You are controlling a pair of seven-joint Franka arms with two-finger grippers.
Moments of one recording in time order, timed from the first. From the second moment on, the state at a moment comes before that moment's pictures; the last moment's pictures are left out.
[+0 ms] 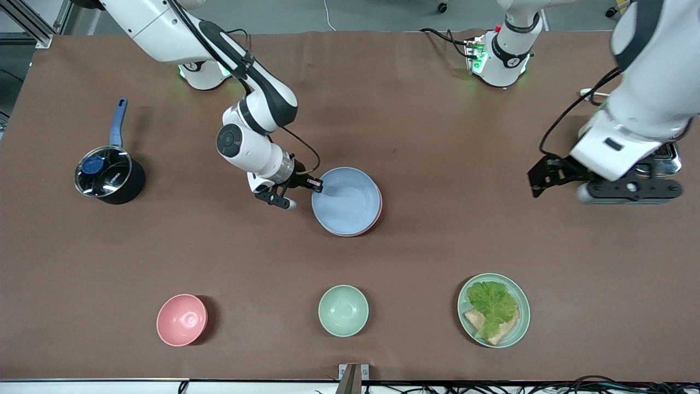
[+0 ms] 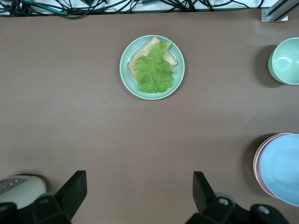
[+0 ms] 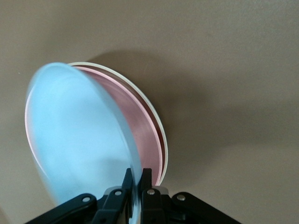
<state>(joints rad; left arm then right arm) 0.20 0.17 -0.47 -1.44 0.10 1.72 -0.23 0.14 0.49 0.51 -2.07 0.35 2.68 0.70</state>
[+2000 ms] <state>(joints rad) 0.01 -0.01 -0.15 -1.48 0.02 1.54 -0.05 -0.04 -0.03 -0.07 -1.48 -0.04 1.46 0.13</state>
